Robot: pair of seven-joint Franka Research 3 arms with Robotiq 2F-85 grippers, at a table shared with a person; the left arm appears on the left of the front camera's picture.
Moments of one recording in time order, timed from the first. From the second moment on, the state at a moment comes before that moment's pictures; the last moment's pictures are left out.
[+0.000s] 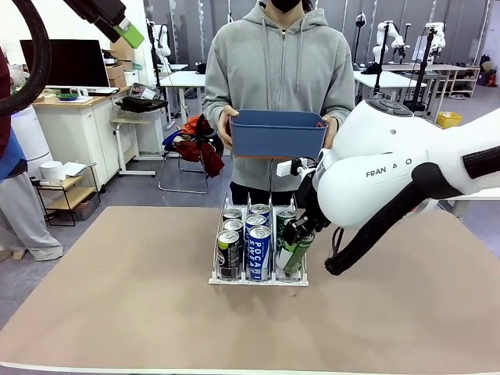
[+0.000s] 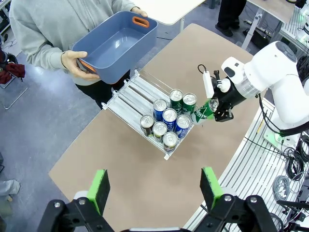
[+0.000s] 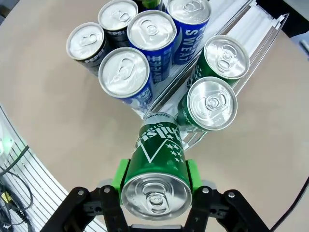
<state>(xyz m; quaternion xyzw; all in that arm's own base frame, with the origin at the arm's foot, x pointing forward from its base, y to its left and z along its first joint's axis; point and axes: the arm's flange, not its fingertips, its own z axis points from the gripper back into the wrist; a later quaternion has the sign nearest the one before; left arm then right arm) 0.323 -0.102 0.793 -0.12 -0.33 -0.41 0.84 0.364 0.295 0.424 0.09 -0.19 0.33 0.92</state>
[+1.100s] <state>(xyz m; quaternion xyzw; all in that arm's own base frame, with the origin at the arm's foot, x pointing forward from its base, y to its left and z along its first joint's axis) 0.323 -0.102 0.793 -0.12 -0.33 -0.41 0.84 0.412 0.295 0.400 0.08 -0.13 0.32 0.94</state>
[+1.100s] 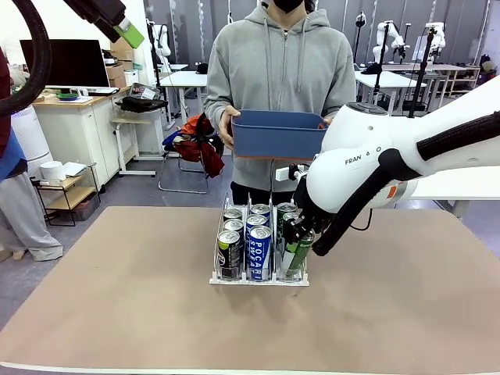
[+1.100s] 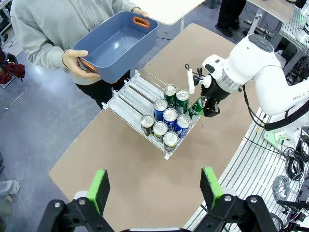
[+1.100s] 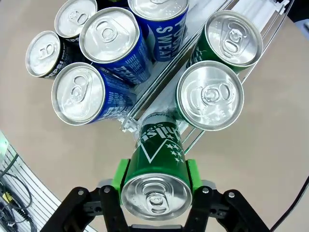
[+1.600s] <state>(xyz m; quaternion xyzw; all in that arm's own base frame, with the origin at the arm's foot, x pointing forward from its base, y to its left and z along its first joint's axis) 0.323 -0.102 0.793 -0.12 -0.33 -0.41 0.84 0.423 0.304 0.389 0.08 -0.11 0.33 0.94</state>
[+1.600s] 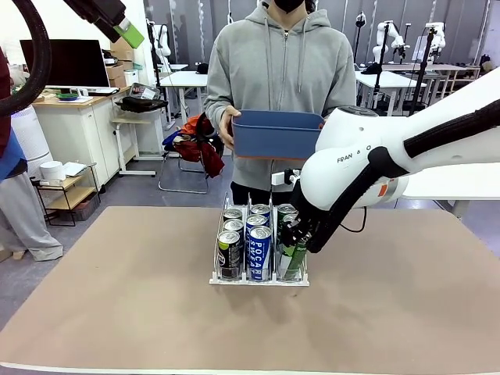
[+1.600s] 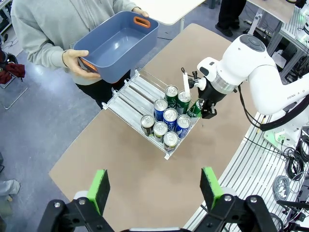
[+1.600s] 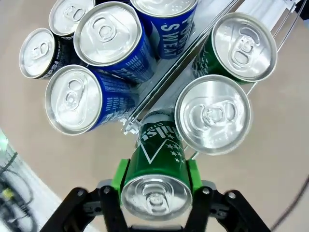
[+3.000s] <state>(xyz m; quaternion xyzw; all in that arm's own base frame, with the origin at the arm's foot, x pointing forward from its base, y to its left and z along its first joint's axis) 0.323 -0.102 0.793 -0.12 -0.33 -0.41 0.84 0.425 0.305 0.419 0.09 -0.12 0.32 0.94</state>
